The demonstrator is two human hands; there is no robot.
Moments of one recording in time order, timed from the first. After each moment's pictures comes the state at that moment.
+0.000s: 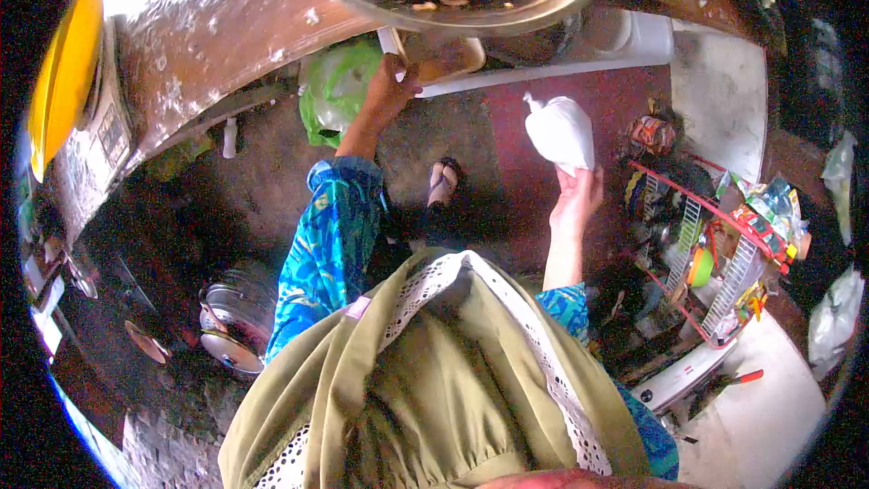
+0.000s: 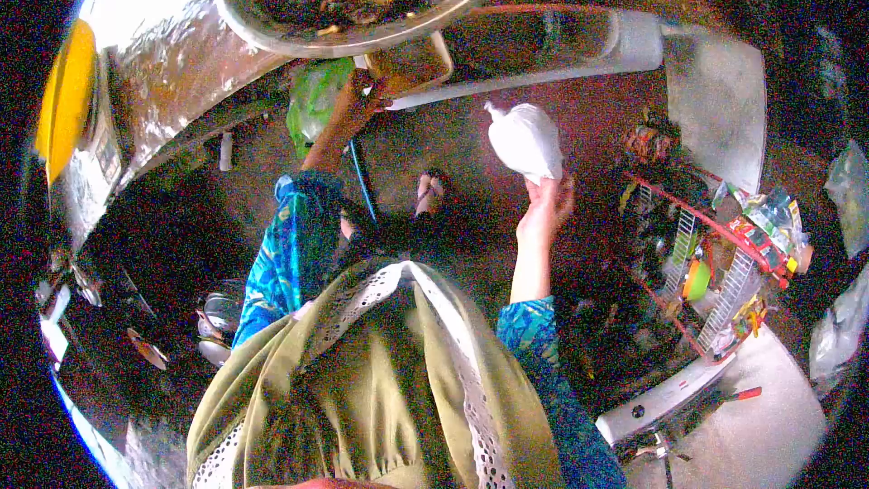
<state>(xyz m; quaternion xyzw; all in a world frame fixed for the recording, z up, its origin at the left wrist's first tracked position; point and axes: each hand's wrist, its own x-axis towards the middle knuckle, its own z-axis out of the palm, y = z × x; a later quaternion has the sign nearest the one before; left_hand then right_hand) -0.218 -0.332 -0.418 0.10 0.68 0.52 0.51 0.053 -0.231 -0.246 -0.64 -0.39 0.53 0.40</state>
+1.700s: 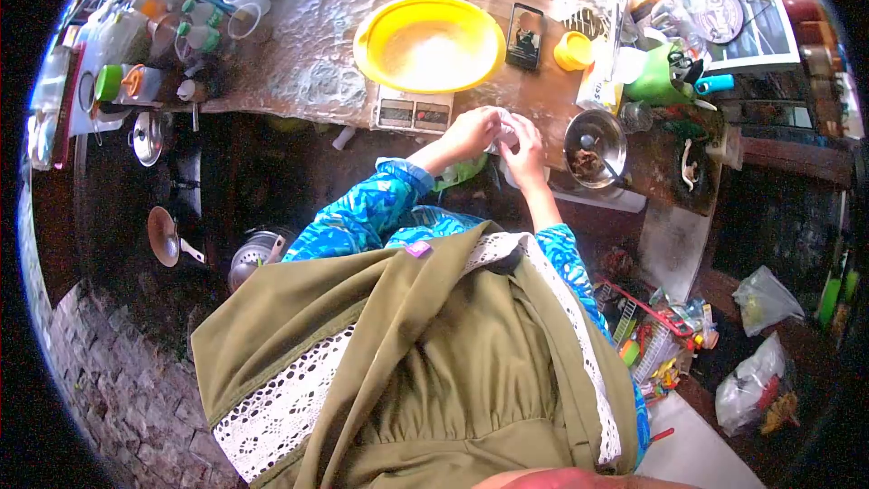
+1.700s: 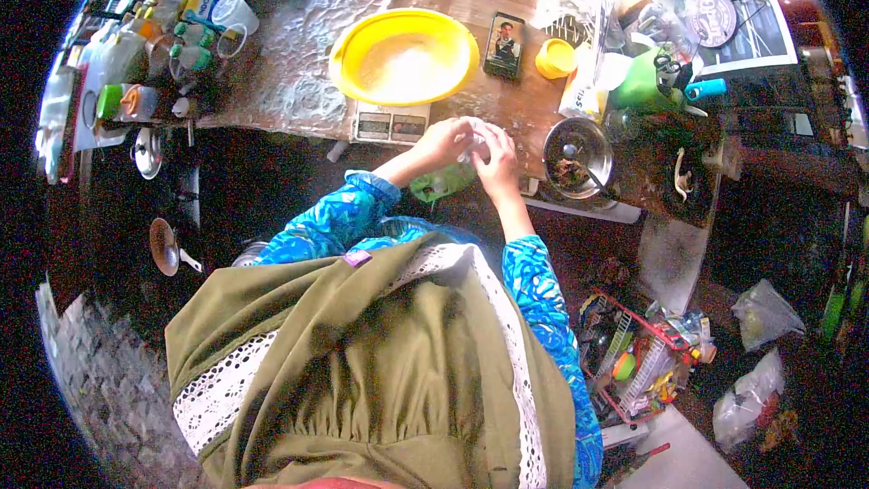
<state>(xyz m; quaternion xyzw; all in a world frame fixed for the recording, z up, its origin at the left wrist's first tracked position) -0.487 -0.511 -0.054 0.36 0.76 0.49 0.24 -0.389 -0.391 -0.015 -0.14 -0.92 0.34 0.09</state>
